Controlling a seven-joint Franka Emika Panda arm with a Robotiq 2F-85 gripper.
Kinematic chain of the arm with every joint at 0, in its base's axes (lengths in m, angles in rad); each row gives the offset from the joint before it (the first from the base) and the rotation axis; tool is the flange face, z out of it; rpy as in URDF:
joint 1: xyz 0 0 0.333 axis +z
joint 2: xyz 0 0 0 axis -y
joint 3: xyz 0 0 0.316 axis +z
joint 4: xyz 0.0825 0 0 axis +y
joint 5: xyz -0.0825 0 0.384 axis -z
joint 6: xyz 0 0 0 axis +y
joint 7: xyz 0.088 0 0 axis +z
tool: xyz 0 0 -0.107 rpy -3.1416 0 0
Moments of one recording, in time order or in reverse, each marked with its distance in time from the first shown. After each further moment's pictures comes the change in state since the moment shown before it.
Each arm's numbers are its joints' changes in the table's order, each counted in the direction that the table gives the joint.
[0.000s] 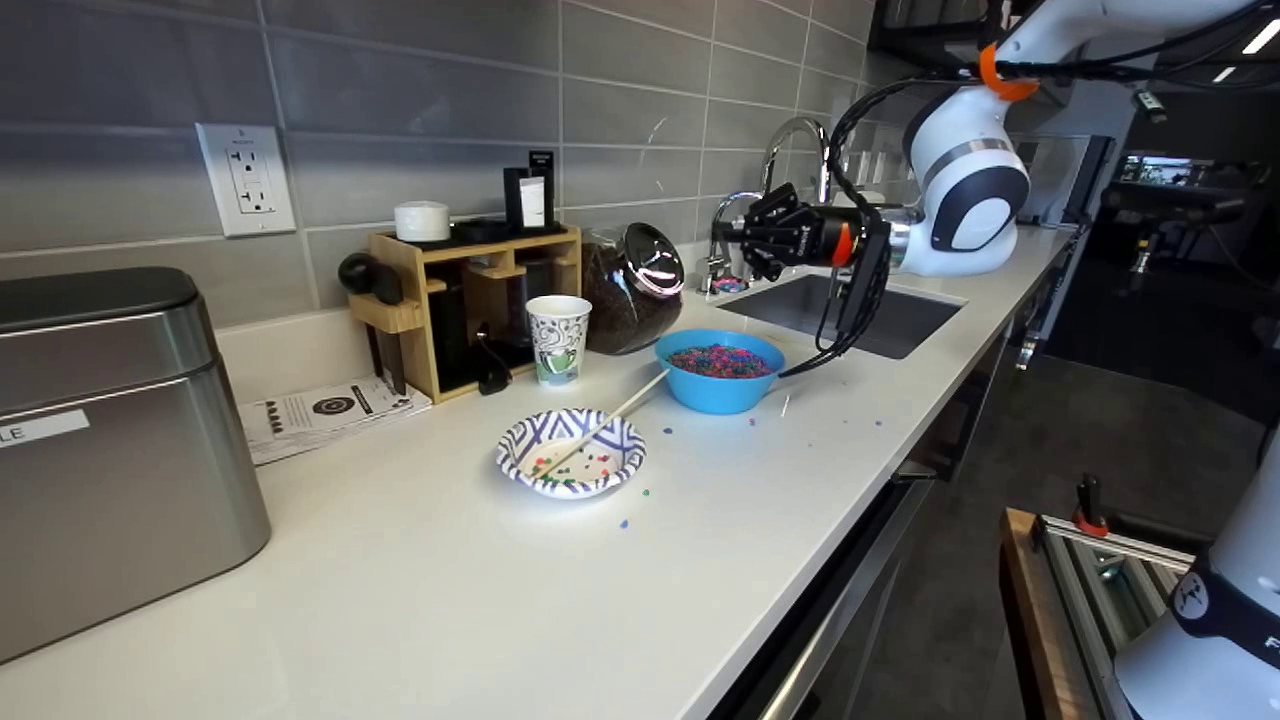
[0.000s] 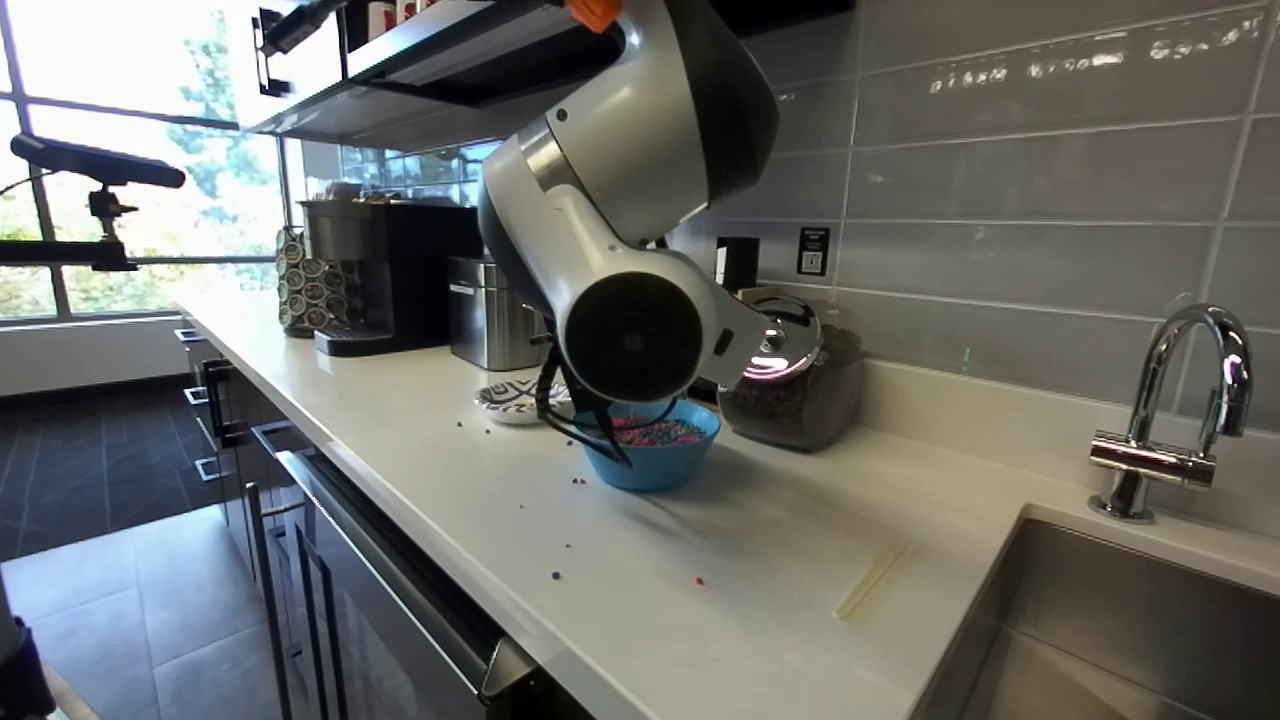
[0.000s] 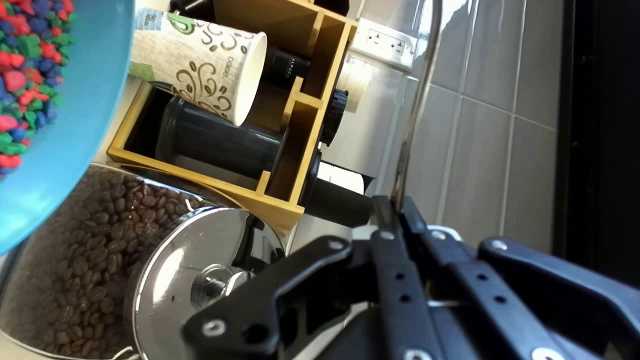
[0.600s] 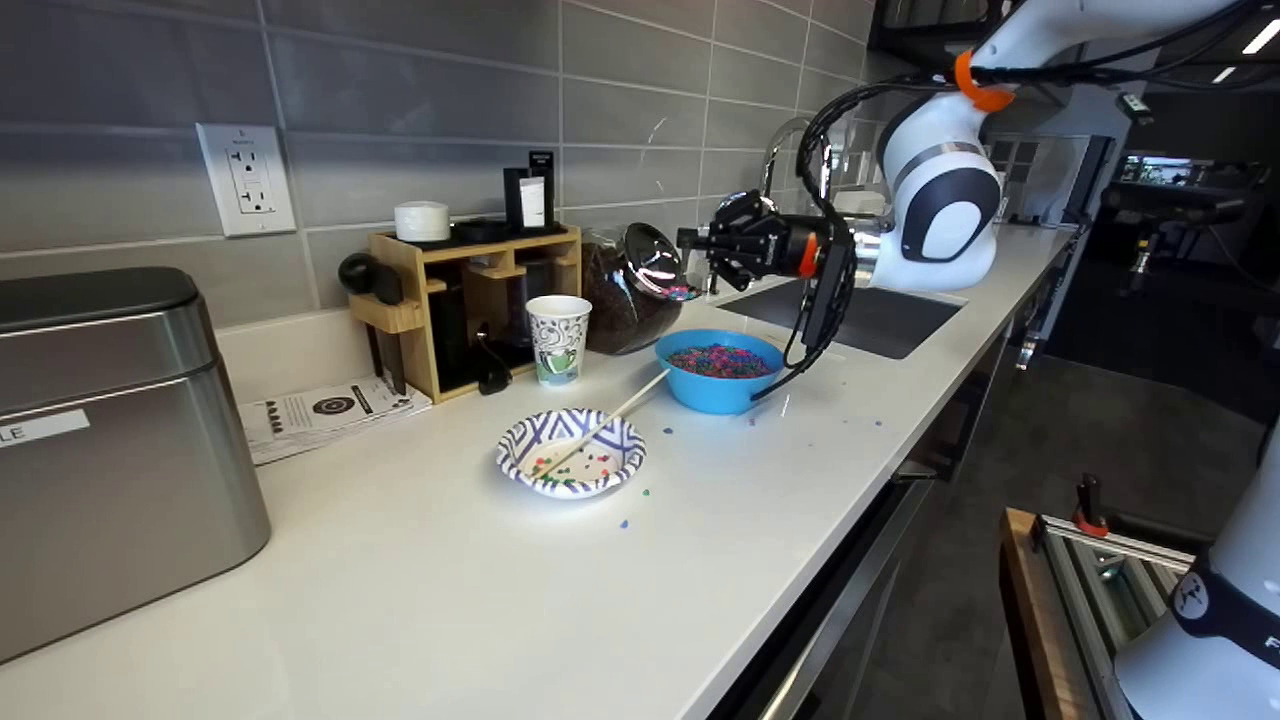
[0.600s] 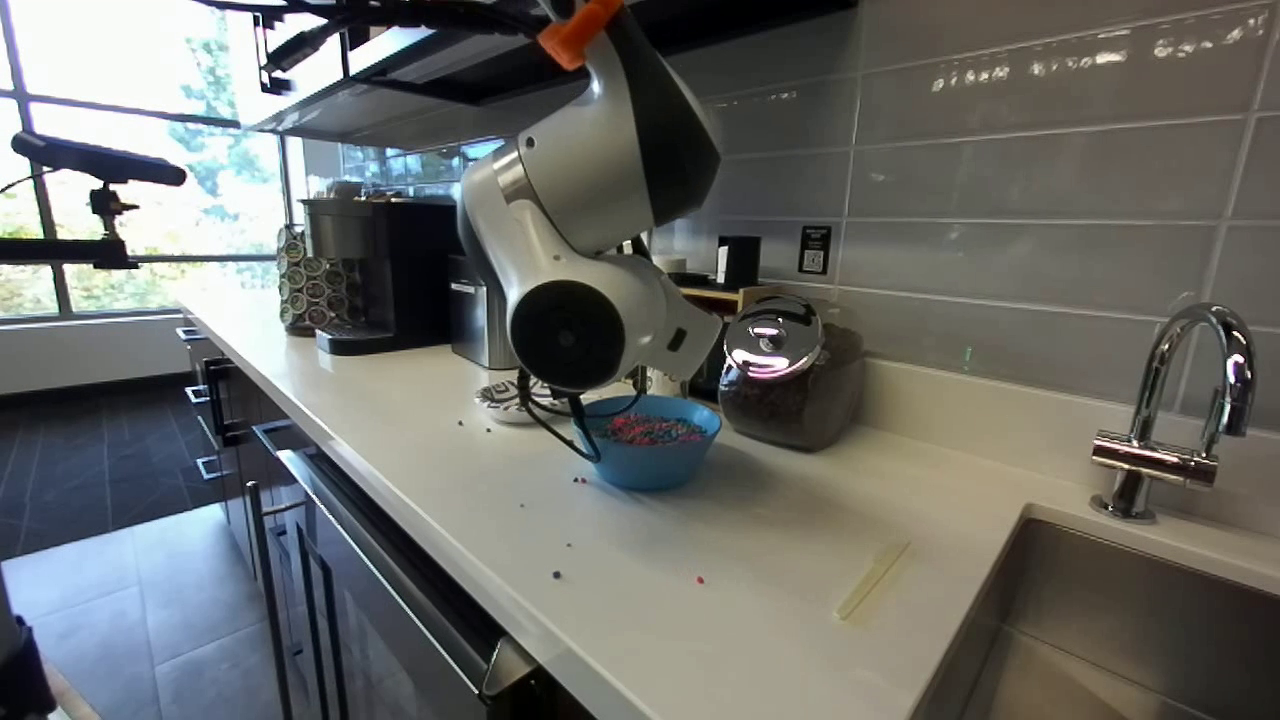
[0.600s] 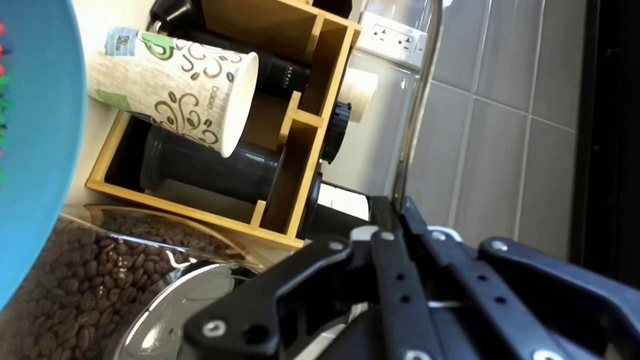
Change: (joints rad) arm 0.067 -0.005 0.089 0.021 -0.212 -0.081 0.073
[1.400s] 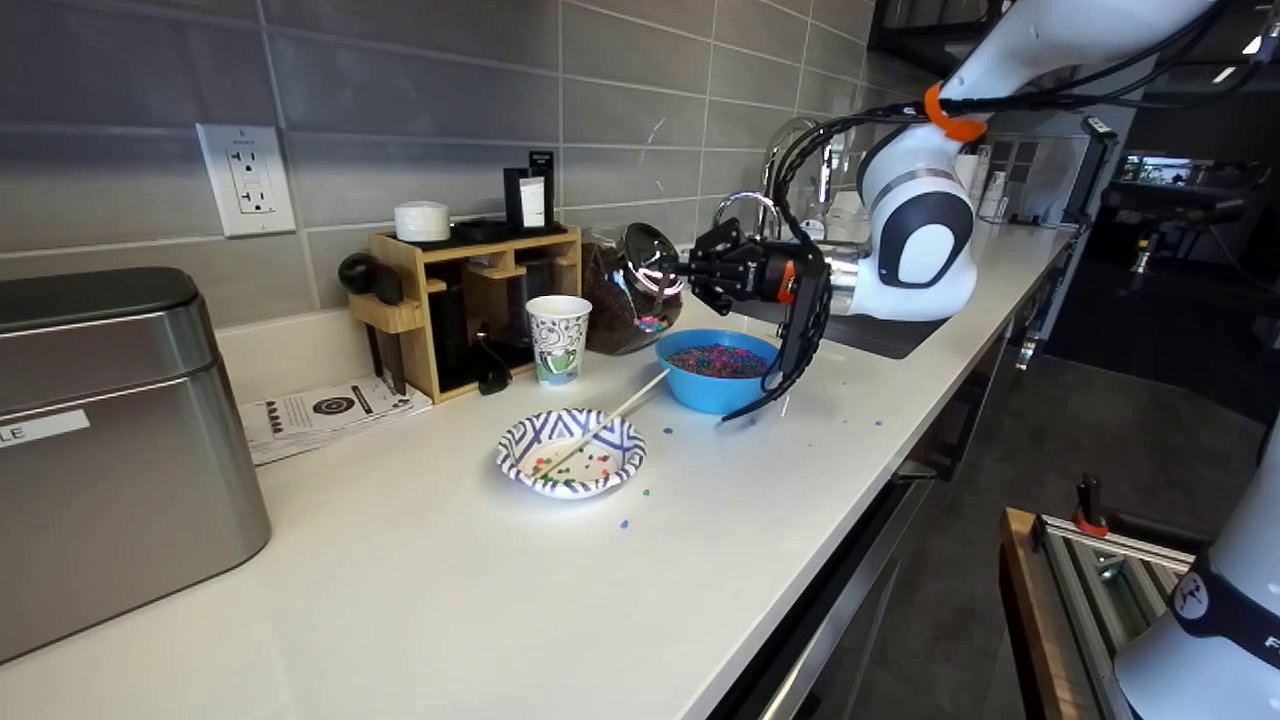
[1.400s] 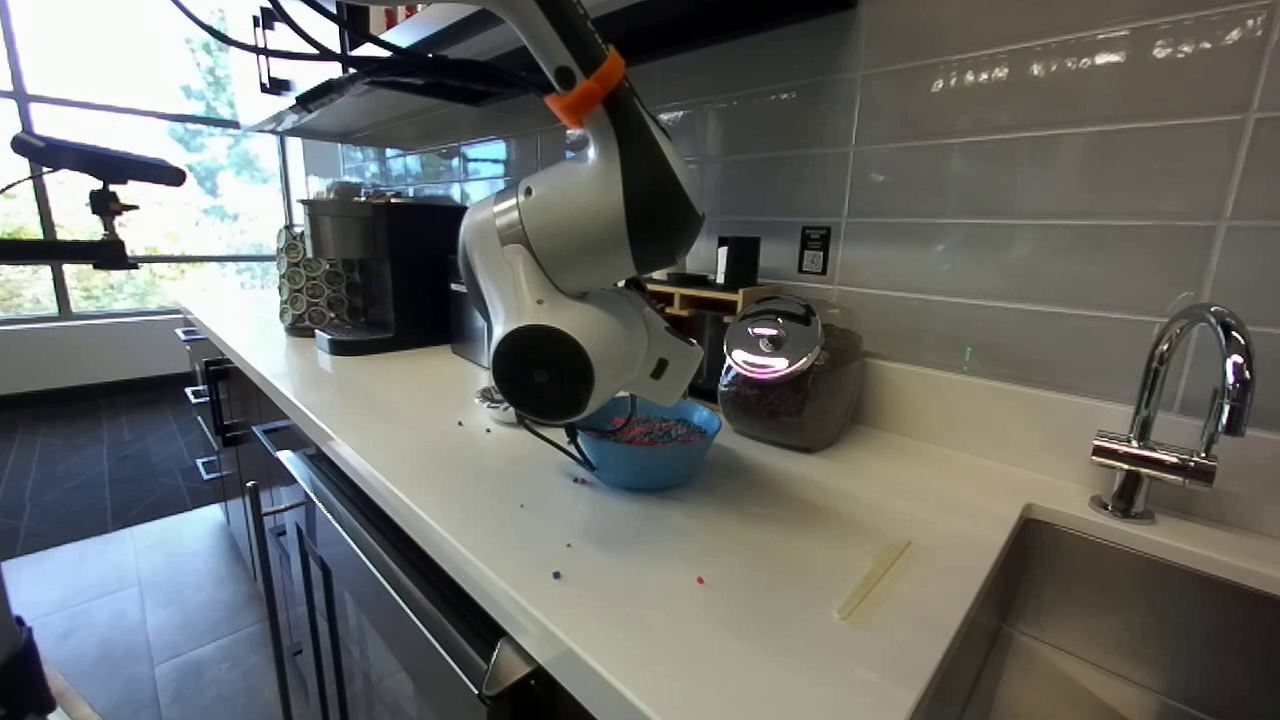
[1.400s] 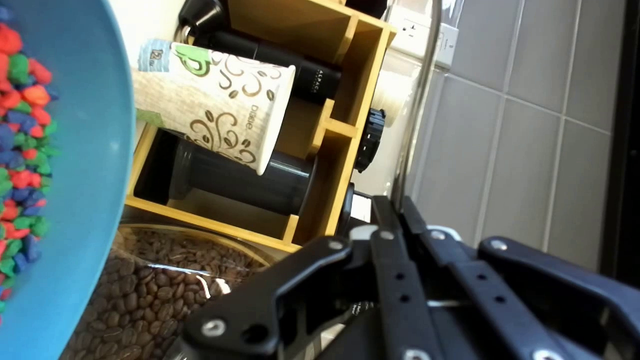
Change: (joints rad) arm 0.040 -0.085 0.028 -0.008 -0.140 0.000 0.097
